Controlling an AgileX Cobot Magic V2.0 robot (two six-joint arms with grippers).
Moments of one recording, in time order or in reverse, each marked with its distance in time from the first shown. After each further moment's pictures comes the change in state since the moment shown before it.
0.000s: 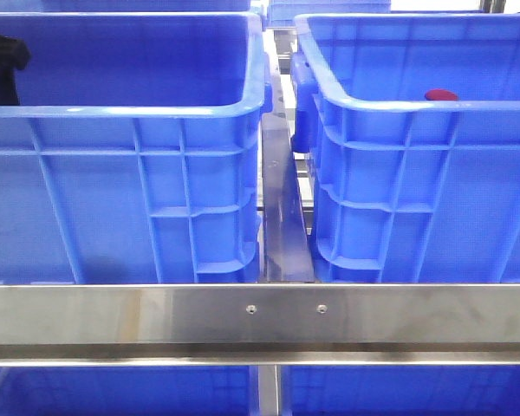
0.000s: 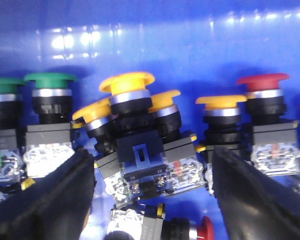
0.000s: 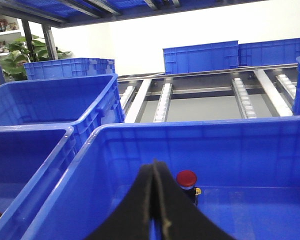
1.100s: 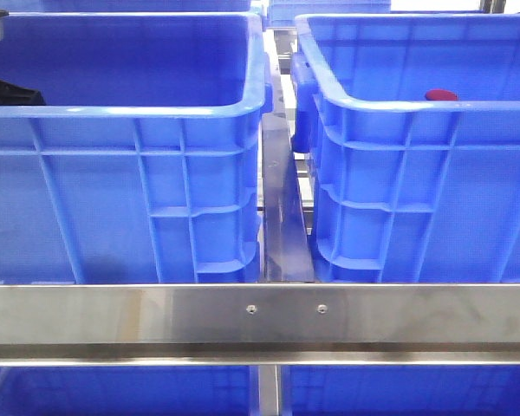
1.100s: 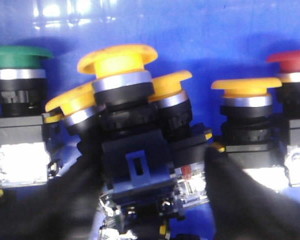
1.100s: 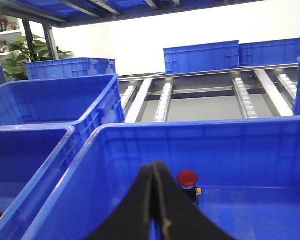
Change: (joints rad) left arm 0.000 0.104 -0.004 0.000 -0.026 -0.002; right arm 0.000 0.000 0.000 0.000 0.002 0.000
